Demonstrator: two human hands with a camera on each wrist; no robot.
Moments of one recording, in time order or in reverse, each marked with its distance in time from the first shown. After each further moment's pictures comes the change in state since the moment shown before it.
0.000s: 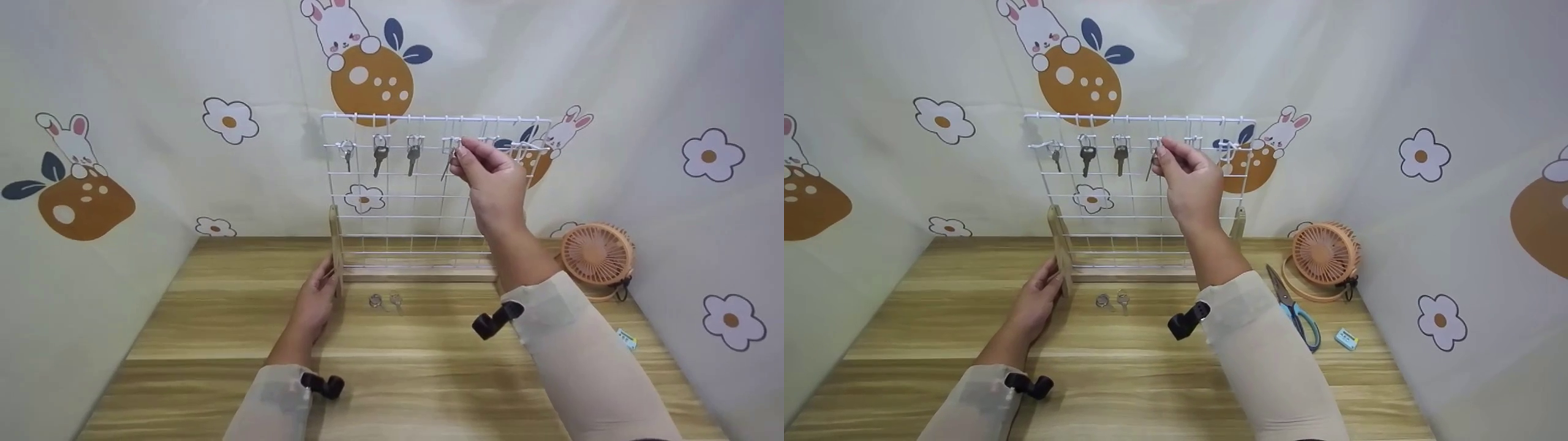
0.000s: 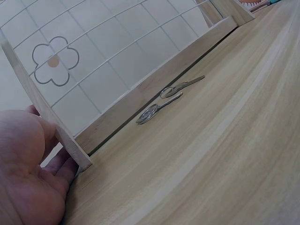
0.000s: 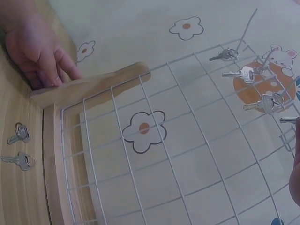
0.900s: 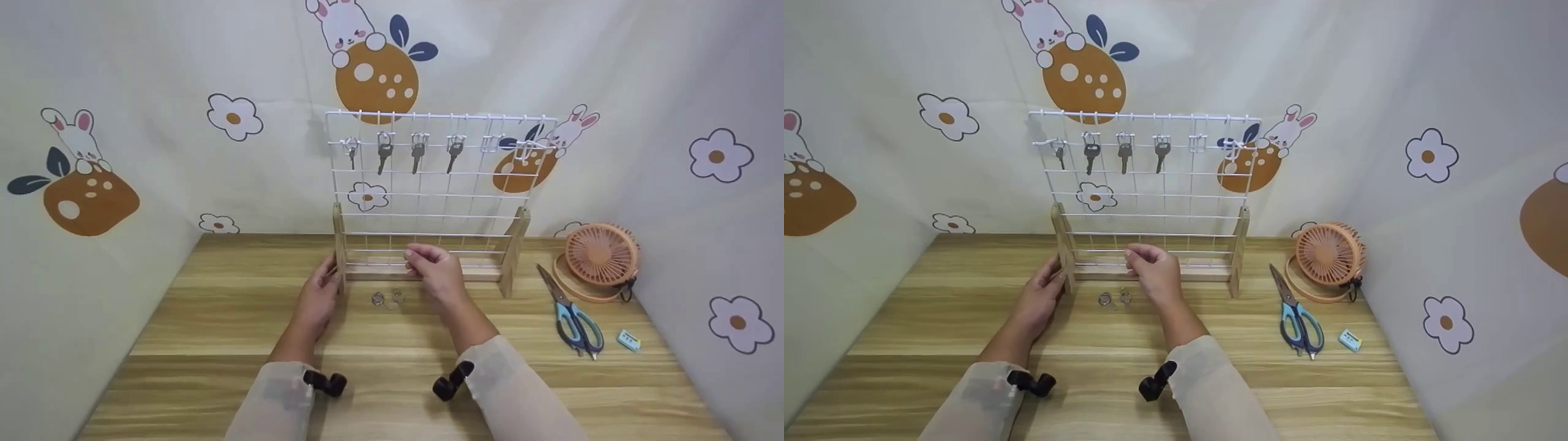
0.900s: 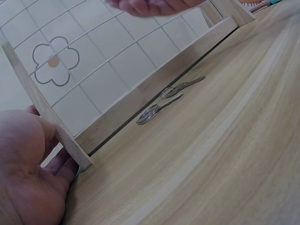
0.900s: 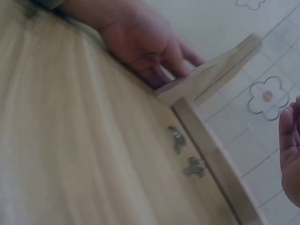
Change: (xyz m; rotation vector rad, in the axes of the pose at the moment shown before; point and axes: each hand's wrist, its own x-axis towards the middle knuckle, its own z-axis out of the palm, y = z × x) left_hand 0.000 0.001 0.000 -0.015 0.003 -0.001; right_hand -0.080 0.175 0.000 -0.097 -0.106 0.364
